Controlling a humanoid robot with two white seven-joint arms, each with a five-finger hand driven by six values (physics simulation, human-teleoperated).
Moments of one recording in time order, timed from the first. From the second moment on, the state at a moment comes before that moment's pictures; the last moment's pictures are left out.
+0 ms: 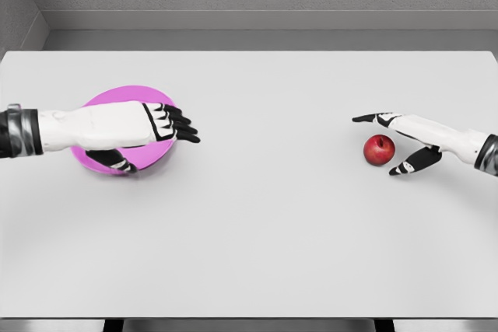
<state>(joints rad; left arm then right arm) -0.80 1.02 -0.97 -1.68 -0.23 -0.61 -0.32 -0.42 -0.72 0.40 -1.17 0.07 -0.61 0.61</state>
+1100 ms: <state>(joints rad) -0.80 1.01 -0.94 -1.70 -0.29 -0.61 -0.32 -0.44 -0.70 0.41 -1.15 0.12 -0.61 0.61</state>
